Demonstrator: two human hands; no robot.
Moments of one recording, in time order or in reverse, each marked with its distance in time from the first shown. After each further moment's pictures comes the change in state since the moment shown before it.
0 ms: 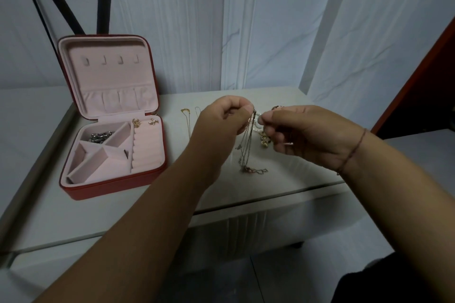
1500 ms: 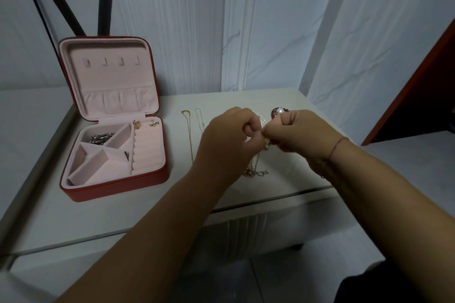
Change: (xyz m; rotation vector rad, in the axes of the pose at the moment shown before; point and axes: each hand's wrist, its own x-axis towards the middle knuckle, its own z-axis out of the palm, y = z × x) left_hand 0.006 -0.024 0.004 0.696 0.017 0.516; right_hand 0.009 0.013 0.007 -0.410 0.260 -0.157
